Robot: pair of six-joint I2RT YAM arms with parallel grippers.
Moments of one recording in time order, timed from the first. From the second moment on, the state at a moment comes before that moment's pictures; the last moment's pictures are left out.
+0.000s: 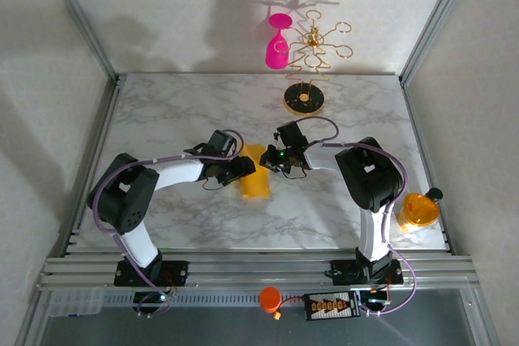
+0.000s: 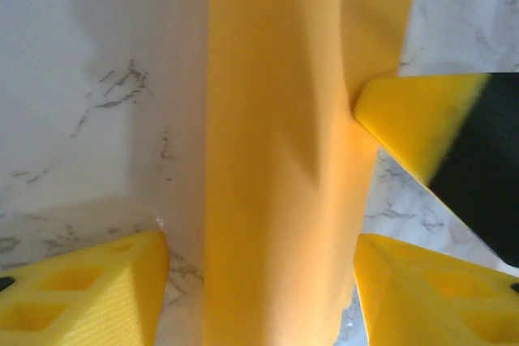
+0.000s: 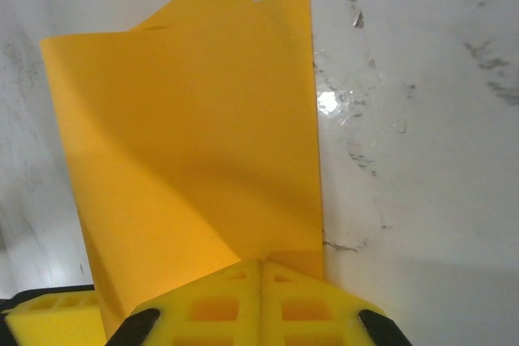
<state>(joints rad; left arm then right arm) -0.53 1.75 0.91 -0.17 0.29 -0.89 0.58 1.97 1.07 -0.03 -0.44 0.83</state>
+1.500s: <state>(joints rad) -0.55 1.78 0.90 -0.16 0.19 -1.08 0.47 1.73 0.89 0.07 -0.37 0.81</state>
